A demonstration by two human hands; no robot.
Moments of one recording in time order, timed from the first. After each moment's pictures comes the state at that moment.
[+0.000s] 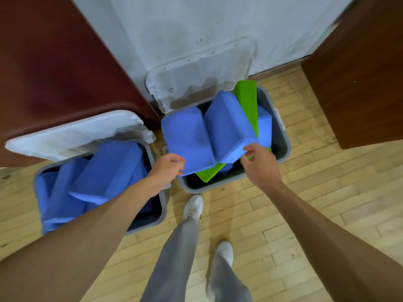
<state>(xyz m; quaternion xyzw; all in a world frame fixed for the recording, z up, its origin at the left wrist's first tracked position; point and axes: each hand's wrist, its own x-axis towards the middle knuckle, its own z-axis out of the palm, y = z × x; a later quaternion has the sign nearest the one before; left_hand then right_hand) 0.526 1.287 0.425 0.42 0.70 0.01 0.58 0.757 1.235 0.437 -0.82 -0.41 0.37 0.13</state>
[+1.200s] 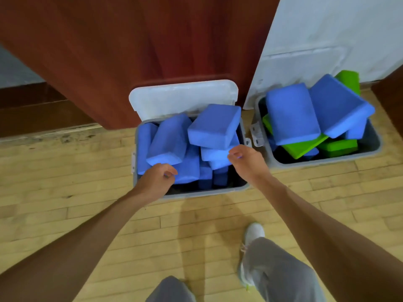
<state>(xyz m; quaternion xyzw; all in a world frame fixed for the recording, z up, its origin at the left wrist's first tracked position) 0.123 1.076 0.424 0.59 0.70 0.04 0.39 0.370 1.108 0.426 -0.70 -0.56 0.42 0.12</state>
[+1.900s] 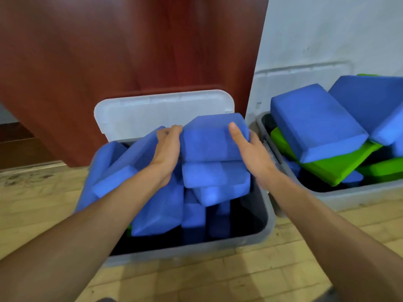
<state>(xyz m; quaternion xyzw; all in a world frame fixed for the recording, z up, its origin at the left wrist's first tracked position) 0.205 1.214 0.239 0.41 0.64 0.43 0.49 0.392 1.193 0.232 -0.62 -0.48 0.47 0.40</state>
